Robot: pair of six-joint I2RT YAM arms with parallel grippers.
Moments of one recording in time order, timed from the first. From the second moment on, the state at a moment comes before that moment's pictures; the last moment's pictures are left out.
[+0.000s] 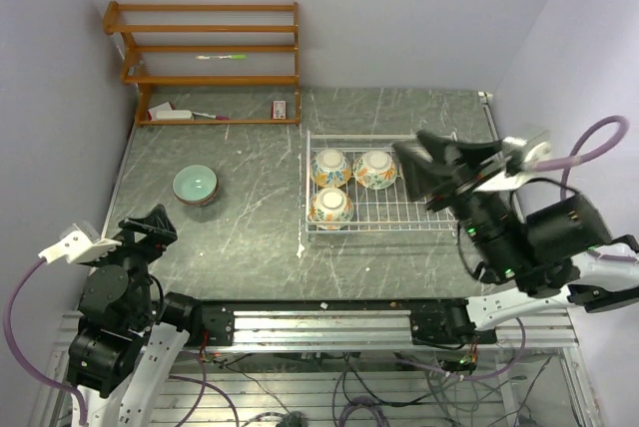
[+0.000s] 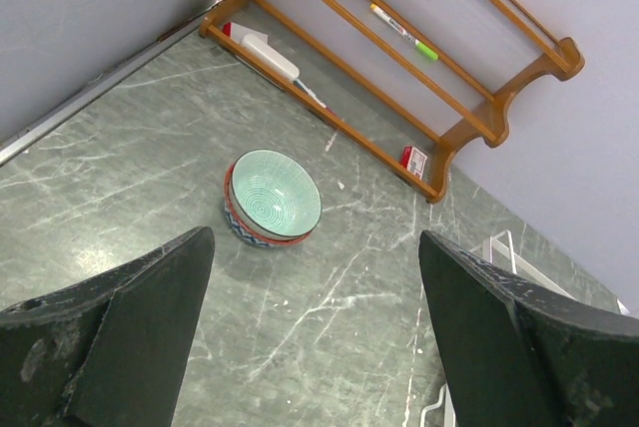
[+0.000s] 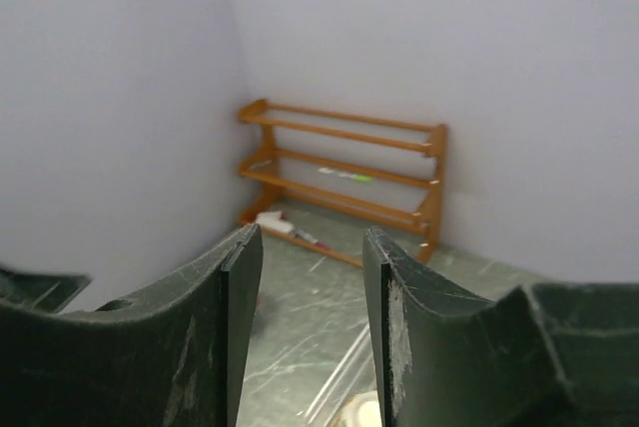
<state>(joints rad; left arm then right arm) -0.29 0.05 0.76 -0.76 -0.61 -0.61 1.68 0.90 1.35 0.26 1.03 -0.54</state>
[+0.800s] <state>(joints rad) -0.30 0.14 0.76 -0.74 -0.57 -0.58 0.95 1.72 1.41 0.00 -0.08 0.16</state>
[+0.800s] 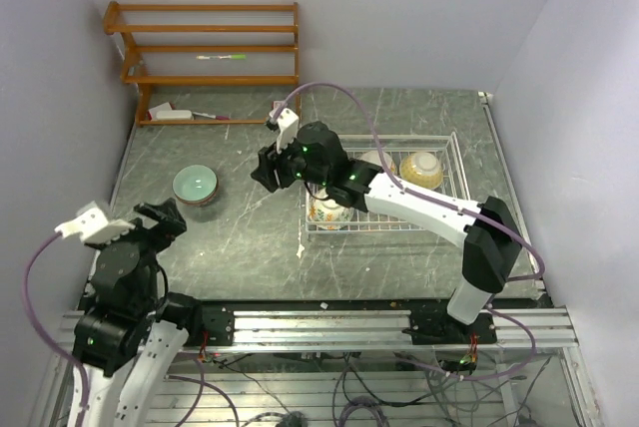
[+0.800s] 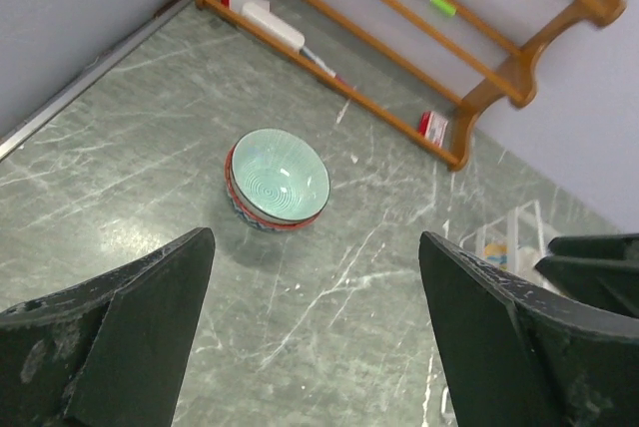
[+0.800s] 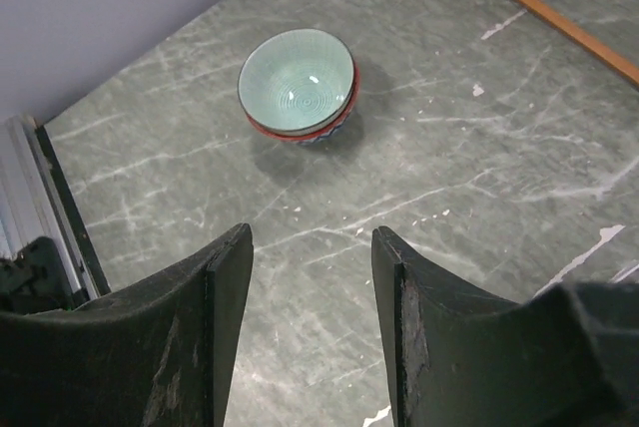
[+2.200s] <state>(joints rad) -0.29 1.46 0.74 -0.02 -0.48 -0.37 0.52 1.41 1.06 0.15 -0.42 0.37</state>
